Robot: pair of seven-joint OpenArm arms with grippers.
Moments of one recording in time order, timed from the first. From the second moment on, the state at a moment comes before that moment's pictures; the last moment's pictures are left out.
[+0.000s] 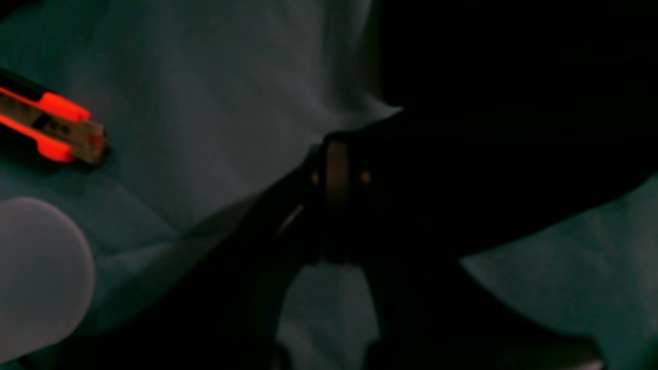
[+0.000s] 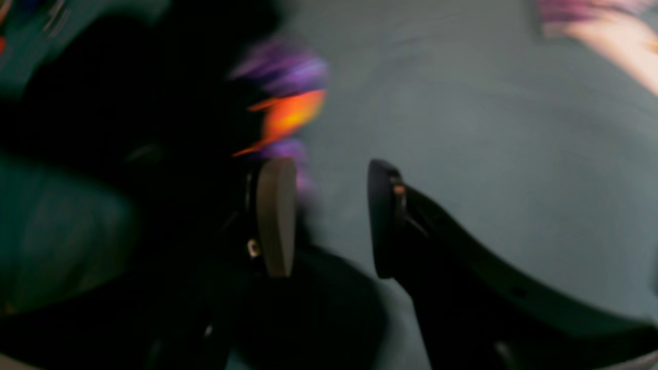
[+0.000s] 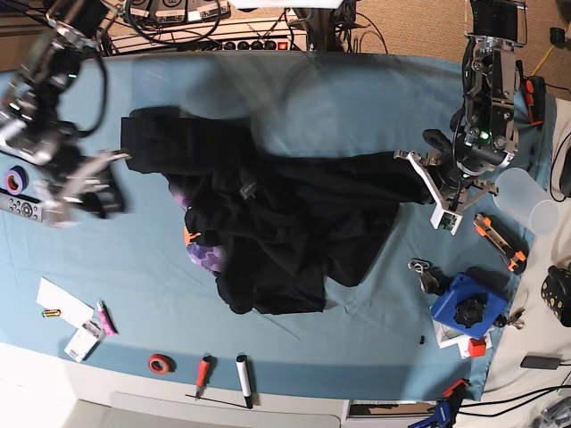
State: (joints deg) left arm 5.3 -17.4 0.2 100.6 -17.7 -12.9 50.7; right arm -4.3 19.7 26.4 109.6 44.4 39.8 -68.3
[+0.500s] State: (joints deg) left arm 5.3 -17.4 0.2 100.6 -17.5 -12.9 49.2; right arm -4.3 20.0 -13.2 107.3 10.5 36.2 -59.1
